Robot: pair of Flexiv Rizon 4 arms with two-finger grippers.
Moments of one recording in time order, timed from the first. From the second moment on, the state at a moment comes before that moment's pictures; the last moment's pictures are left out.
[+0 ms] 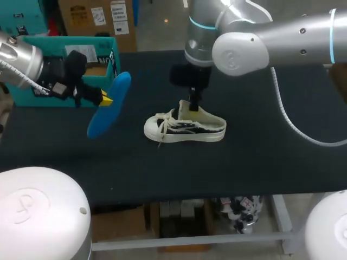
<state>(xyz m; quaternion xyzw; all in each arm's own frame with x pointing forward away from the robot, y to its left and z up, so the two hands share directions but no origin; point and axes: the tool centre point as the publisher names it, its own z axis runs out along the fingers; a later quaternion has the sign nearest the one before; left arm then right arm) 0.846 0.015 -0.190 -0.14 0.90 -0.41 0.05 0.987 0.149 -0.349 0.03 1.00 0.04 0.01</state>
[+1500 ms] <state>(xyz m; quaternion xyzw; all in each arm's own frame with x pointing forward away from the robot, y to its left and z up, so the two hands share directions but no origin) 0.890 -0.006 -0.164 0.09 0.89 -0.44 0.06 0.939 0.156 -0.311 0.50 0.86 0.10 -0.02</state>
